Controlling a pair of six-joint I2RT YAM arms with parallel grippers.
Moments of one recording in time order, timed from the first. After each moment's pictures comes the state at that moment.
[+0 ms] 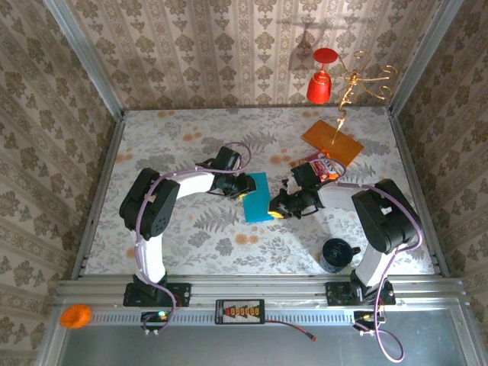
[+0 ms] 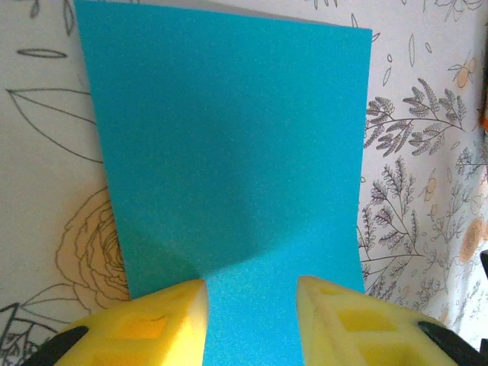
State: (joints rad) left arm -0.61 1.94 1.16 -0.24 0.40 -0.77; right arm 0.41 1.74 0.82 -0.16 -0.68 0.82
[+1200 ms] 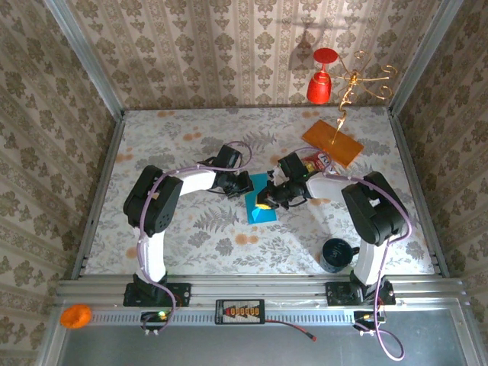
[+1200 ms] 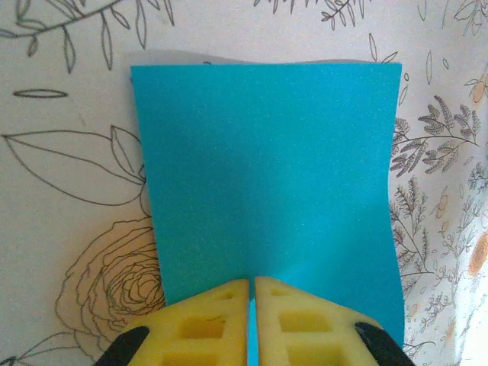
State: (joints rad) left arm -0.60 1.98 1.19 -0.25 0.41 -0.77; right arm 0.47 1.85 1.01 -0.20 -0.72 0.78
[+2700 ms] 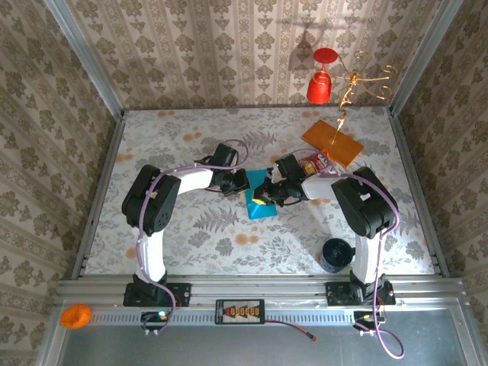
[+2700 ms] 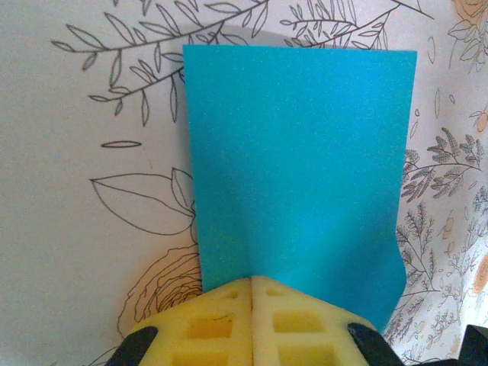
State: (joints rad) left arm -0.57 1.98 1.19 -0.24 0.39 -0.76; right arm 0.47 1.94 1.00 0.03 -0.66 0.92
